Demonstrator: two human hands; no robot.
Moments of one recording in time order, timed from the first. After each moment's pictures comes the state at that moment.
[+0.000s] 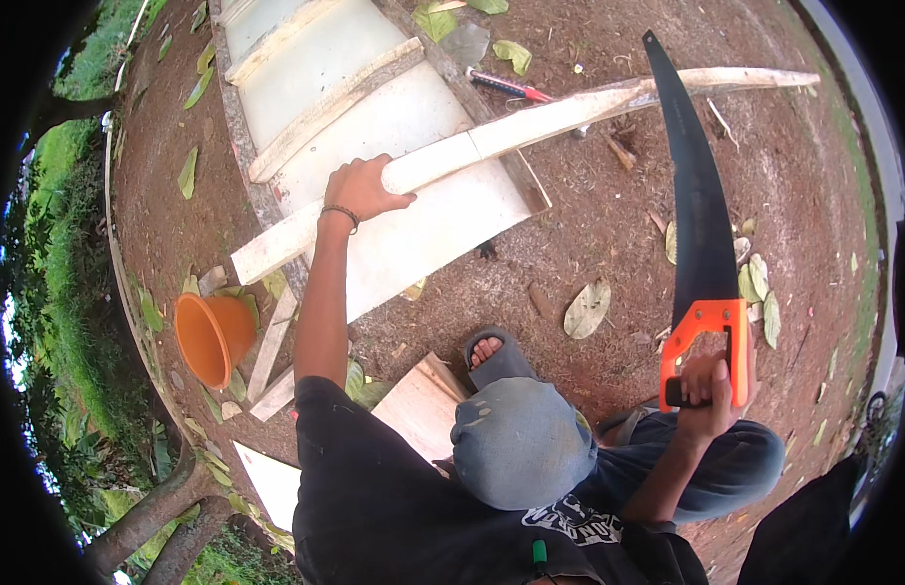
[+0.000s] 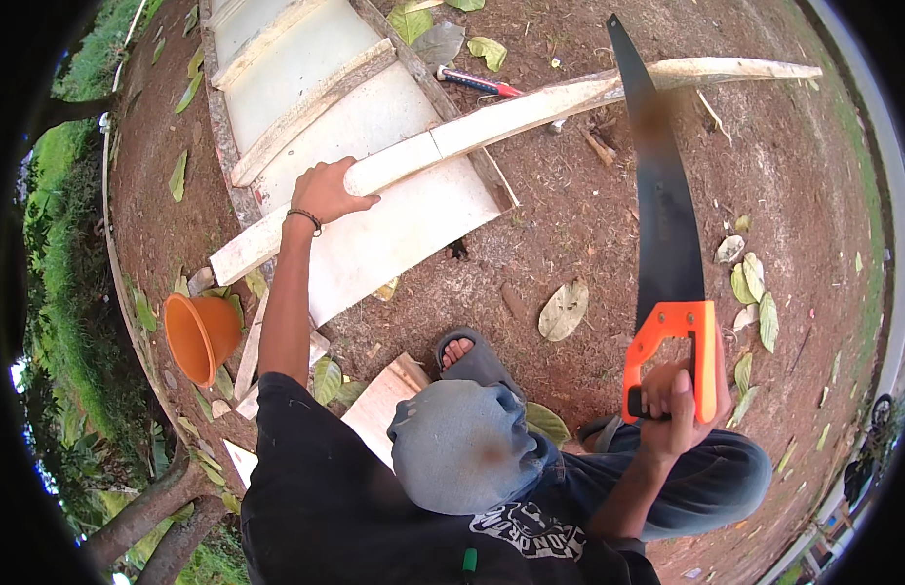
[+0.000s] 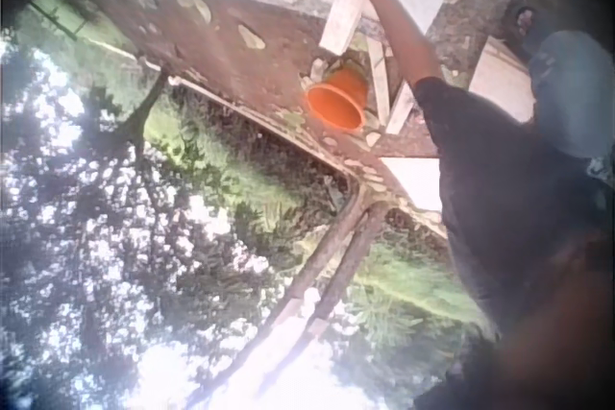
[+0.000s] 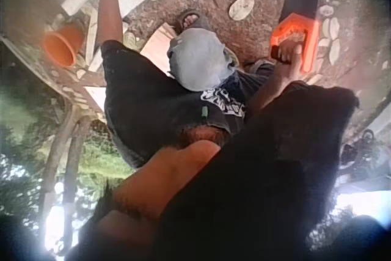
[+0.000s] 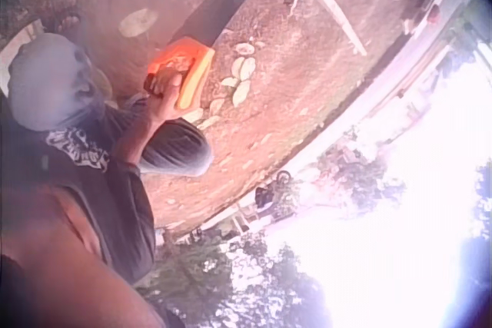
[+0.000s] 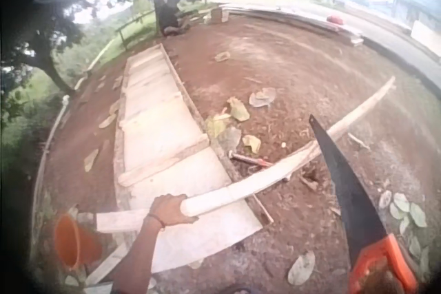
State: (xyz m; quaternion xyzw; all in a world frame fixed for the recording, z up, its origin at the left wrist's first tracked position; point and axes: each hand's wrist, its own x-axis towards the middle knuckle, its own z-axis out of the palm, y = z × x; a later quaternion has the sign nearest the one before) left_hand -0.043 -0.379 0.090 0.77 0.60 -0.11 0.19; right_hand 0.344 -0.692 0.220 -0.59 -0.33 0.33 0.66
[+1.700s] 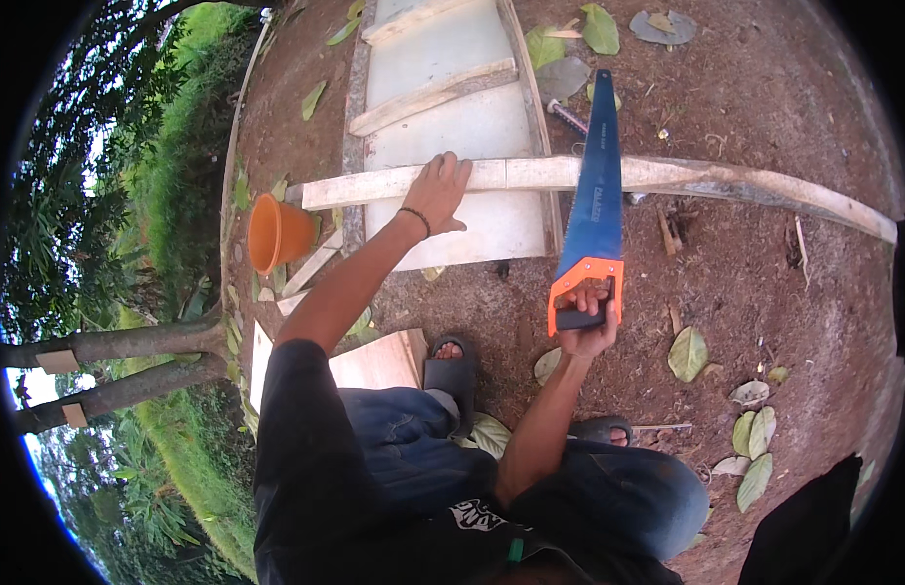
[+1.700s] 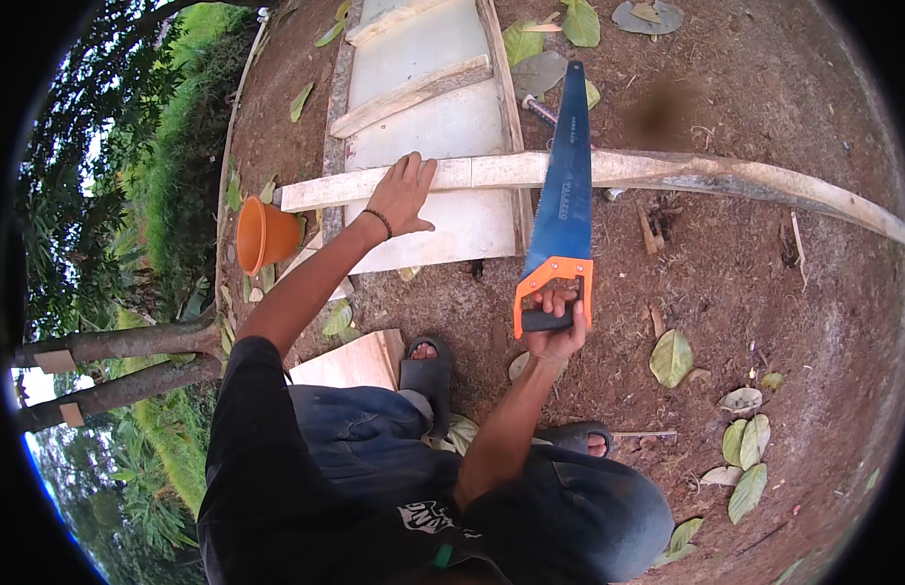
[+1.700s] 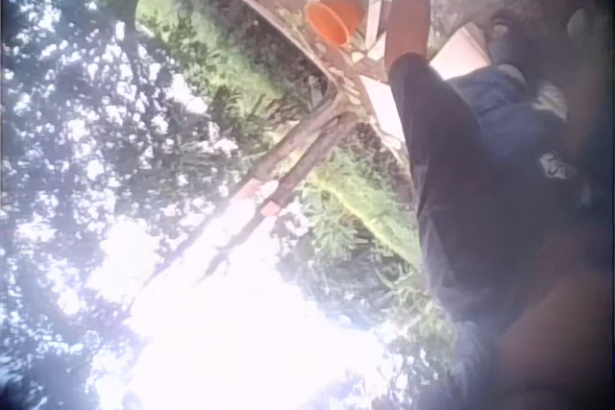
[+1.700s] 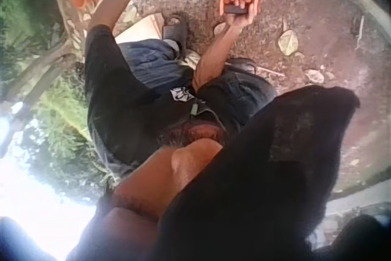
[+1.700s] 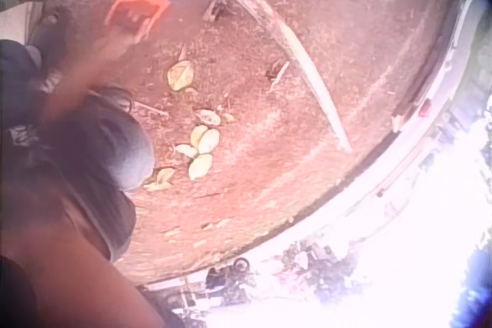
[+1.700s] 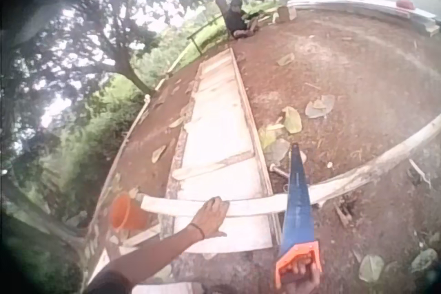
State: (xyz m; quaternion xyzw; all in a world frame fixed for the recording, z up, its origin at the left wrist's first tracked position) left_hand 0.047 -0.428 0.102 0.78 0.60 -0.21 0.01; right_hand 0.326 -0.567 -0.046 -0.08 0.10 0.70 0.70
